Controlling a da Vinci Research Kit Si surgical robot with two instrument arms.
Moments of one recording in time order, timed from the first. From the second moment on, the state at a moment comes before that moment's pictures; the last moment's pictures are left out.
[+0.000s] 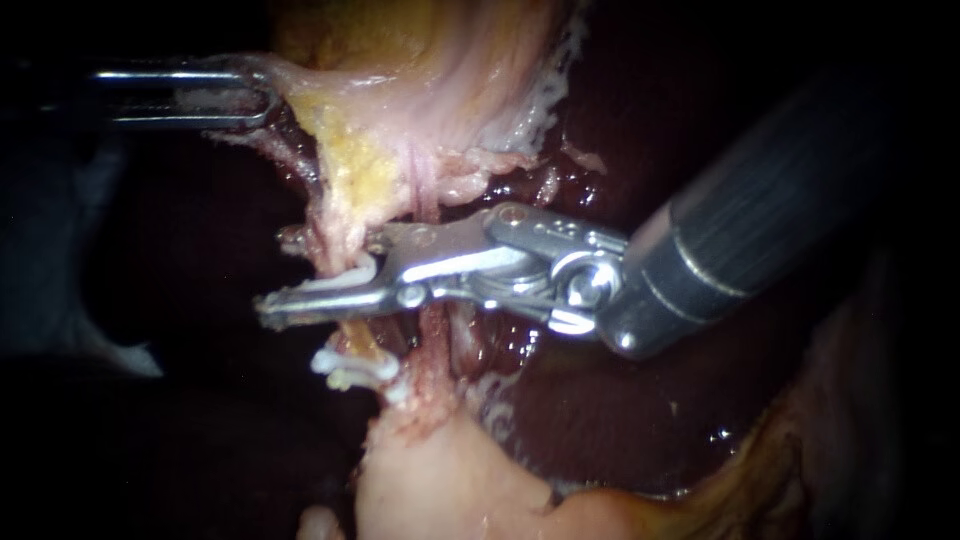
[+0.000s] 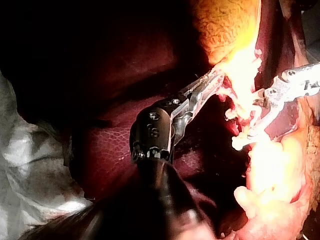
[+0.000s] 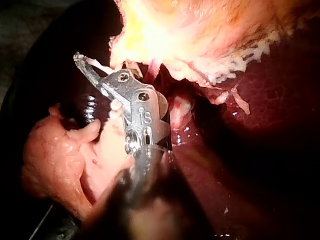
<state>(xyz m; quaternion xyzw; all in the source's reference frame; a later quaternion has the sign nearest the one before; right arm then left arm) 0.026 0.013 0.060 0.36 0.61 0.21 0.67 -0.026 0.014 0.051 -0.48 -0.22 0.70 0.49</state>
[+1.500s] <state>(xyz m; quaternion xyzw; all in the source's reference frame) 0.026 0.013 0.057 0.38 0.57 0.27 0.67 -0.026 0.014 0.052 -0.48 -0.22 0.70 0.49</state>
